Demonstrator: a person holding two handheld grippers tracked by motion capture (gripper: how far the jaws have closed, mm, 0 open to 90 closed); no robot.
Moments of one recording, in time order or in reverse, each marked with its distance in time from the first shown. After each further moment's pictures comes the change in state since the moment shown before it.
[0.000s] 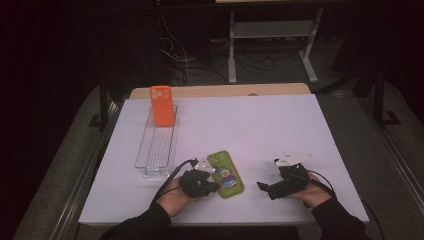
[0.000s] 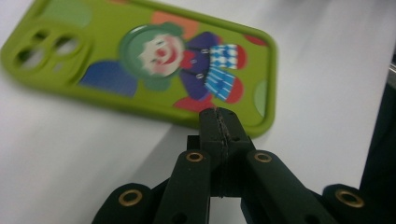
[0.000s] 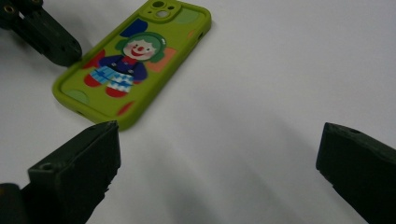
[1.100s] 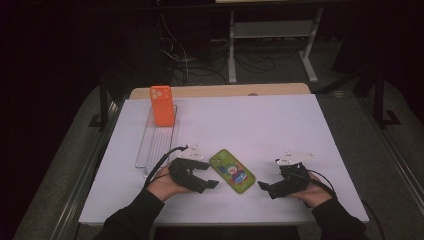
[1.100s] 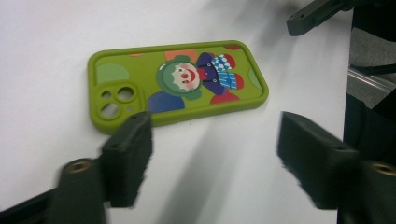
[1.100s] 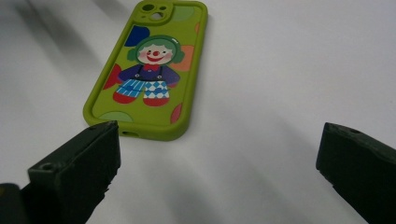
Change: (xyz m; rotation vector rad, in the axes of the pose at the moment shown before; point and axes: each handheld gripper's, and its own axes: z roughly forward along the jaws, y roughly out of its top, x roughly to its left) left arm 0.032 0.006 -0.042 -0.115 -0.075 0.095; right arm -0.002 -0.001 0.000 0.007 -0.013 0.022
